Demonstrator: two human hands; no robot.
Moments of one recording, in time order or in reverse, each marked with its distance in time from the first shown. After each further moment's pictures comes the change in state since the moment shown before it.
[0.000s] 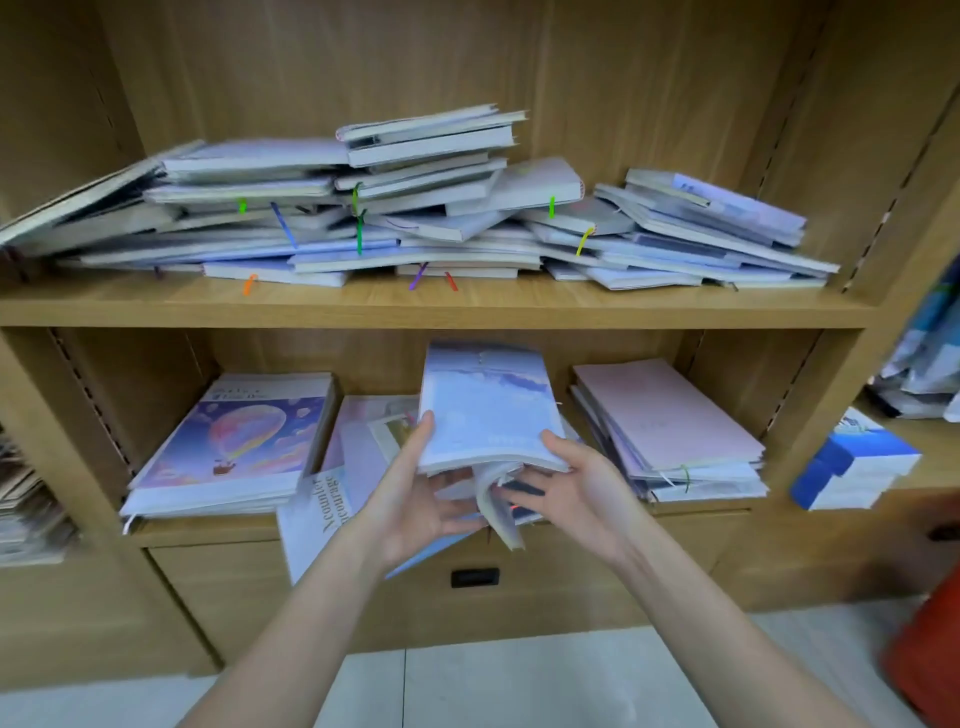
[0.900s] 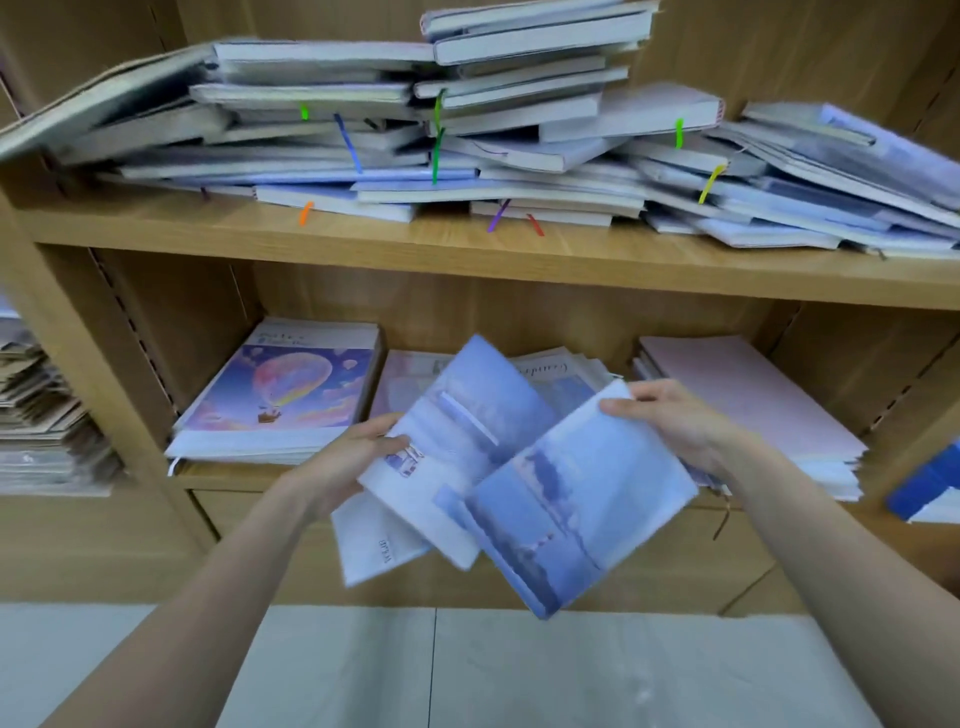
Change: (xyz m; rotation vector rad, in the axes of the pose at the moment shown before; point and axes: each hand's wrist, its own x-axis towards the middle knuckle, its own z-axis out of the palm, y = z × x) left_hand 0.003 0.026 -0.118 0.502 0.231 0.061; right_hand 0.066 -0.039 -0.037 -0.813 0.127 0.086
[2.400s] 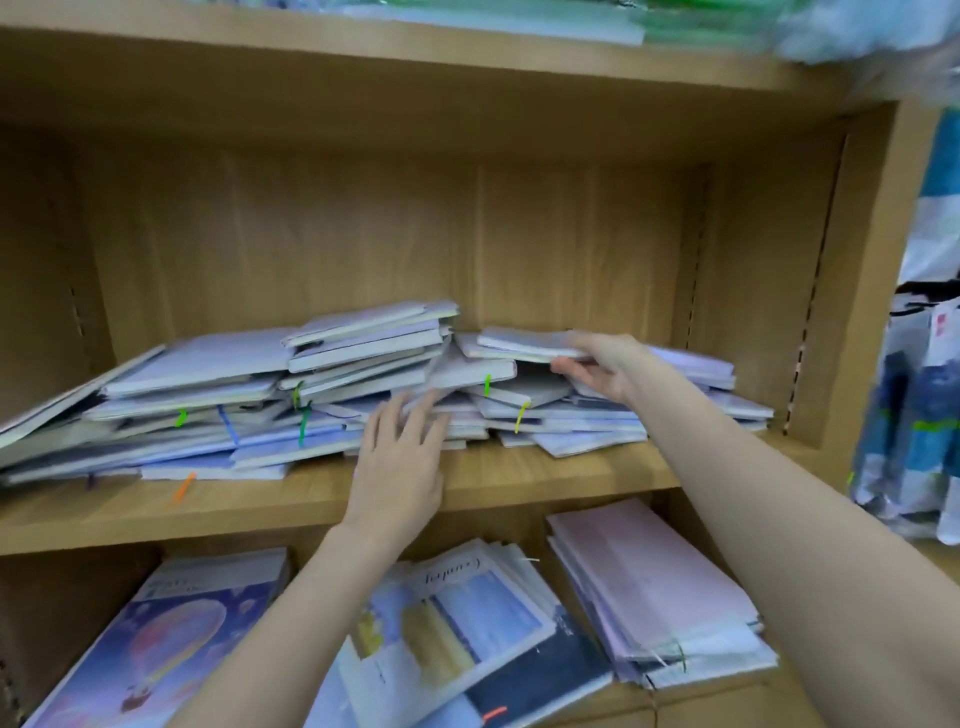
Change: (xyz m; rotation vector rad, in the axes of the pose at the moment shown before) left_hand 0.036 0.188 0.133 1.437 0.768 1.166; right_hand 0.003 -0.211 -0.110 0.500 0.408 -0.300
